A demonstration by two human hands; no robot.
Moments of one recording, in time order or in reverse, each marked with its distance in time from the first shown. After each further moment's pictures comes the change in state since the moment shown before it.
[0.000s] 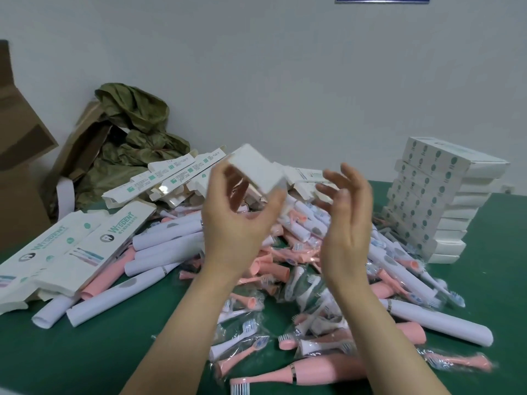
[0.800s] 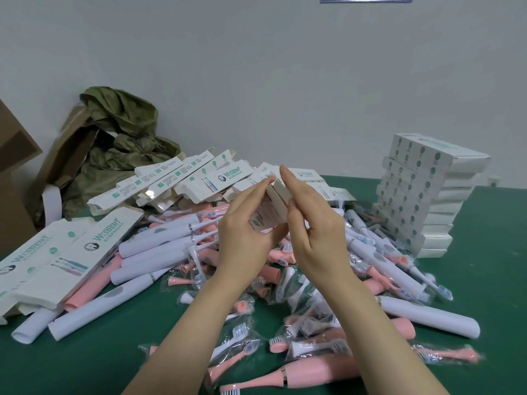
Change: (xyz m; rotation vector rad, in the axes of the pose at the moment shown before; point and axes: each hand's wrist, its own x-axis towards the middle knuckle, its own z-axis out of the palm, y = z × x) left_hand -0.012 -0.032 0.021 0.299 -0.124 -0.017; right_hand 0.006 0.003 0.000 -0.321 -0.219 -0.338
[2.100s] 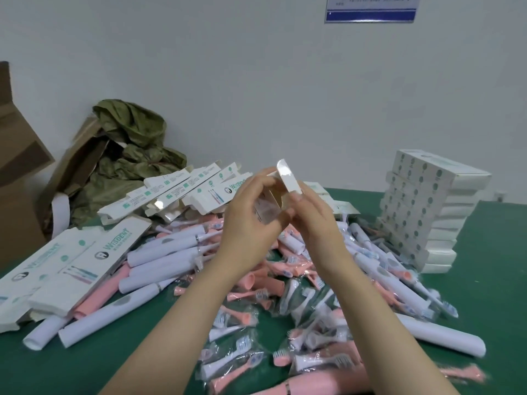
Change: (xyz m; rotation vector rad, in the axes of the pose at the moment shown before) left_hand 0.032 0.029 -0.015 -0.145 -0.106 0.032; right_hand 0.029 -0.006 0.001 0.753 -0.171 0.462
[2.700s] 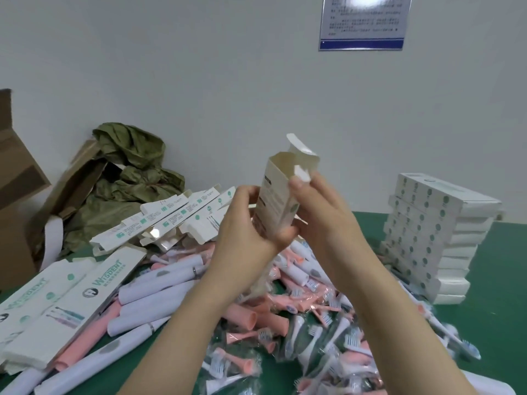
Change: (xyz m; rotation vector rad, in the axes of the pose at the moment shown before) left_hand 0.024 -0.003 -0.011 -0.004 -0.022 -0.160; right_hand 0.025 -0.045 0.010 0.086 -0.004 0.080
